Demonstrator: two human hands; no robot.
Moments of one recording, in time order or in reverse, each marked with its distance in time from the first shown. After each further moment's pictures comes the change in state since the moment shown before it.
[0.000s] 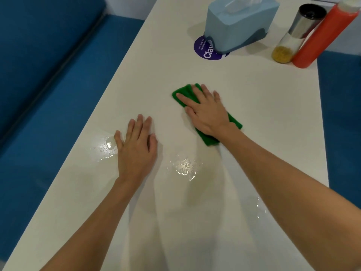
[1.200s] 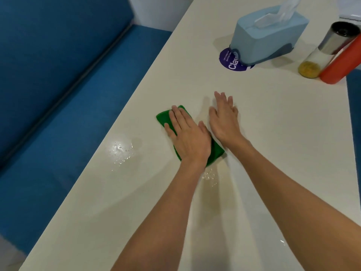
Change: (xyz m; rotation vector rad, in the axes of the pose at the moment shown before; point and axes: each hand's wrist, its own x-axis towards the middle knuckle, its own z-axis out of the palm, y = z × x) left_hand 0.040 0.087 0.018 -0.089 -0.027 -0.297; right_hand -0.001 -0.041 -0.009 0.609 0.119 0.318
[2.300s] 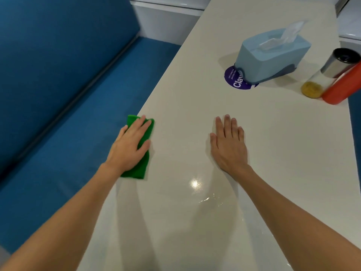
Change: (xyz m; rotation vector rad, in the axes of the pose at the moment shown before) left_hand 0.082 -0.183 -0.082 0.055 -0.145 0.480; right_hand -0.006 0.018 0.019 -0.583 0.012 -0.090
